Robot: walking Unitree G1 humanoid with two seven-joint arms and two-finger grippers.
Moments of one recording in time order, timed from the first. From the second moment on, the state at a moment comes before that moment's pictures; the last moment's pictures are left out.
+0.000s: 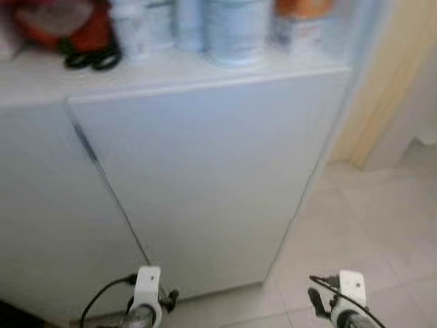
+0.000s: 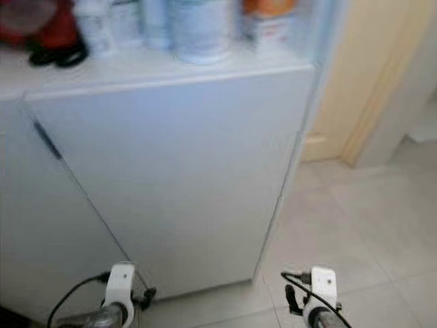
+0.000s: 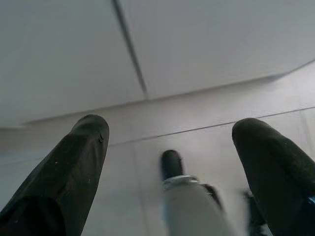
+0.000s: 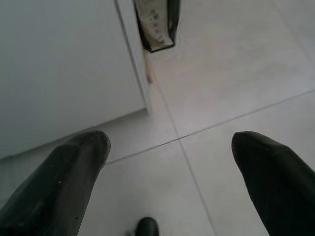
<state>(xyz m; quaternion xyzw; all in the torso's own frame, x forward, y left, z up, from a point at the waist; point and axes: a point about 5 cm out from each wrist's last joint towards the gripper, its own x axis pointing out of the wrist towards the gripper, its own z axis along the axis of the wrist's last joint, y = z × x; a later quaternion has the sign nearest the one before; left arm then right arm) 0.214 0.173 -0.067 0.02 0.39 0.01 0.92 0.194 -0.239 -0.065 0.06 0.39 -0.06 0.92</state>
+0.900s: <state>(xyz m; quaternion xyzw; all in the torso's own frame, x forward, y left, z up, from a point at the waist) 0.199 0.193 -0.073 0.03 0.40 0.03 0.92 0.192 -0.180 -0.077 0.06 0.40 0.01 0.92</state>
